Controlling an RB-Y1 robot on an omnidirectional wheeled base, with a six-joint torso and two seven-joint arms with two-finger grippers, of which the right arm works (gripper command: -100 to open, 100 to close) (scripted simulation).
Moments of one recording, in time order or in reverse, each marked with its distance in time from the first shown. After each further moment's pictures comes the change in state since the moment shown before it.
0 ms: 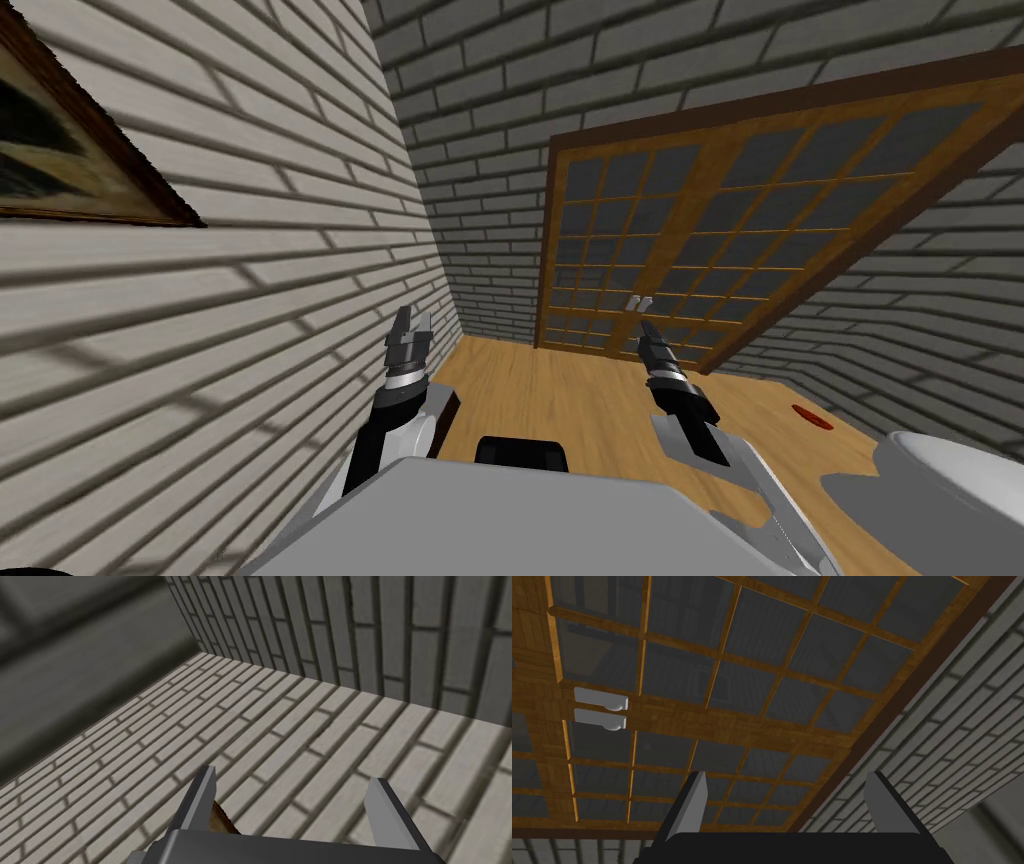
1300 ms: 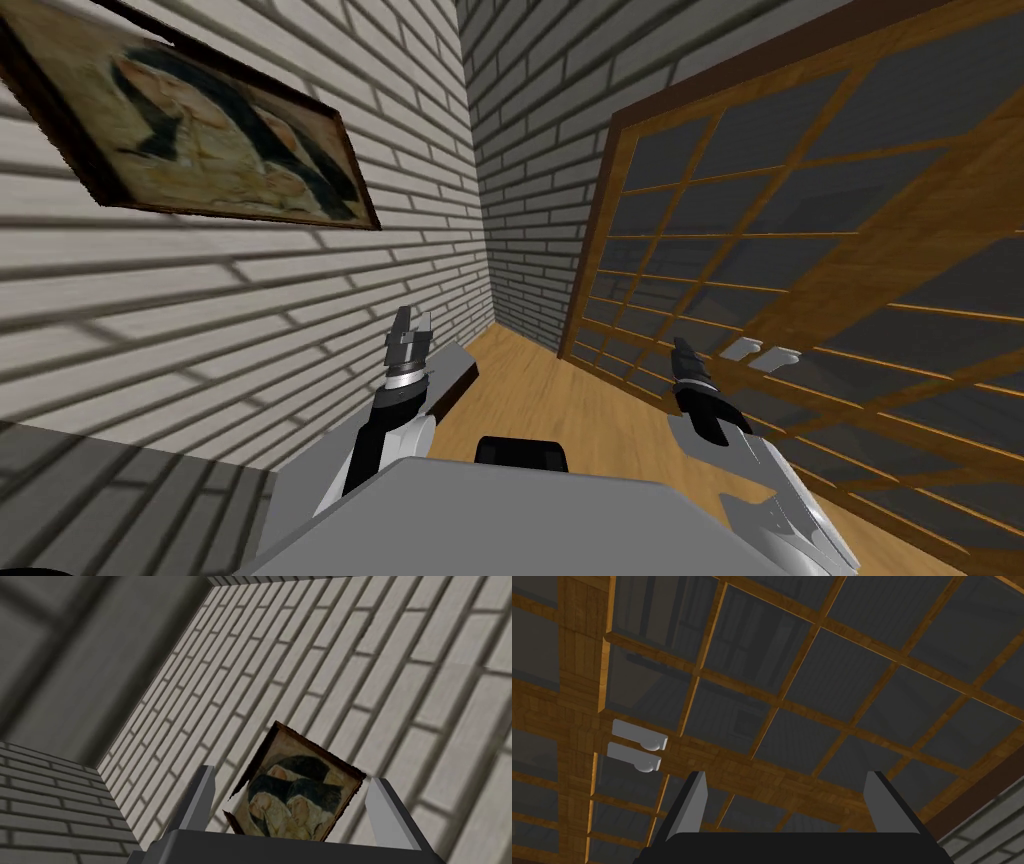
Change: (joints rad) arm -0.113 -0.021 -0.188 0.182 0.190 0.227 -0.092
